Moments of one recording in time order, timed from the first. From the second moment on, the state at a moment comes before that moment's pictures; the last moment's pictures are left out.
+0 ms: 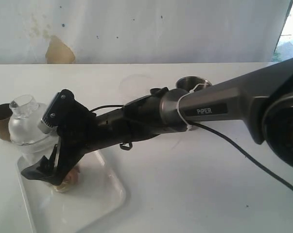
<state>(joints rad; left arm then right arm) 0.06 0.01 0.00 -0.04 0.26 0.13 0.67 2.16 -1.38 1.74 0.65 -2.12</state>
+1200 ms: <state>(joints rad) 0.06 0.01 0.00 -0.04 0.26 0.13 0.67 1.56 -1.38 1.03 0.70 -1.23</state>
